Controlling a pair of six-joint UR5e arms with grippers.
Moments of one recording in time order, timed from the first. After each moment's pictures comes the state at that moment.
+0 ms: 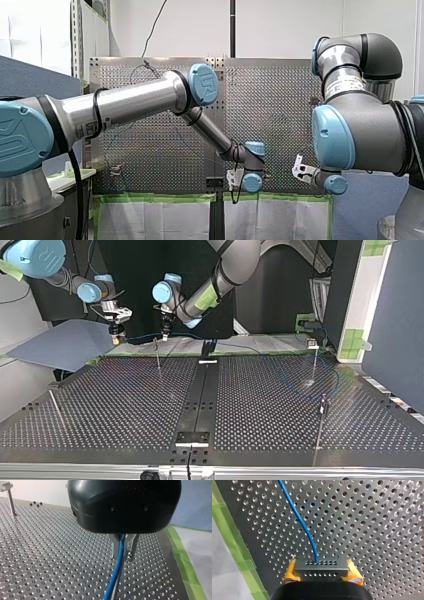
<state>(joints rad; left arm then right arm) -0.85 -2.83 -0.98 -2.54 -2.14 -1.73 1.56 -0.59 1.76 -1.10 1.12 1.85</state>
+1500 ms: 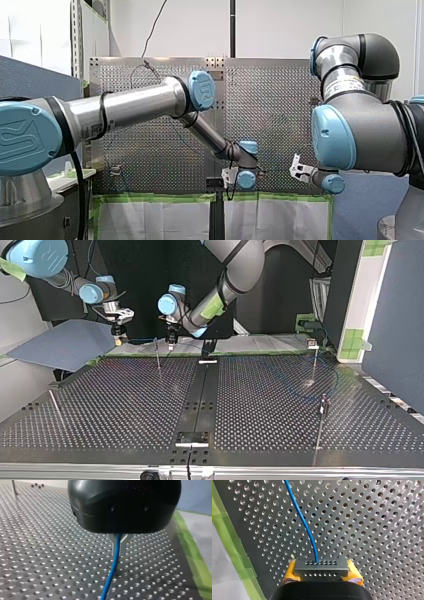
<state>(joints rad) -0.79 -2.88 -0.89 -2.60 -2.11 -1.75 1.57 -0.59 1.75 -1.10 1.12 1.85</state>
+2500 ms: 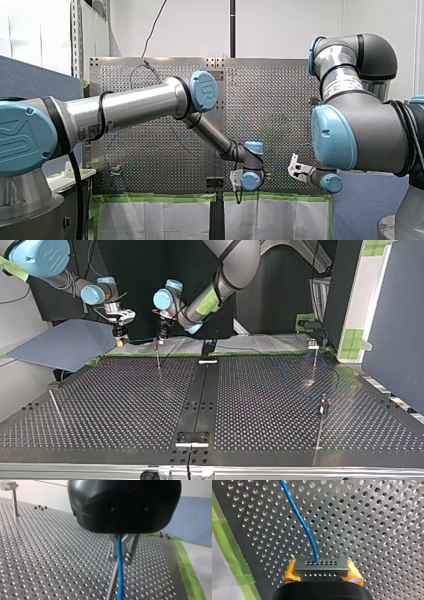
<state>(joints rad) -0.82 -2.87 -0.90 -2.60 -2.02 -1.82 1.59 -0.59 1.74 -1.10 1.12 1.85</state>
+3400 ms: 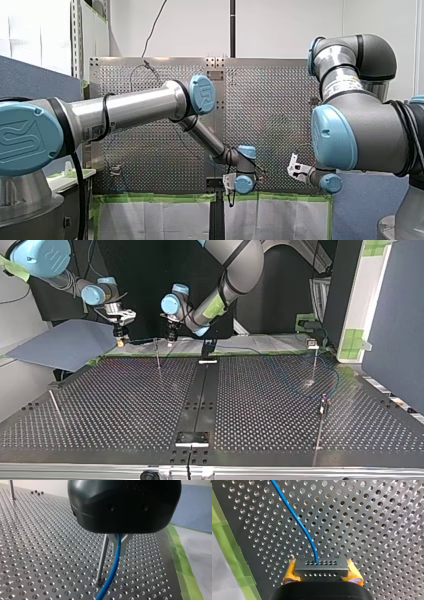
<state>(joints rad) -0.78 -2.89 -0.91 -2.58 -2.02 -1.81 1.59 -0.59 1.74 -1.10 1.12 1.85</state>
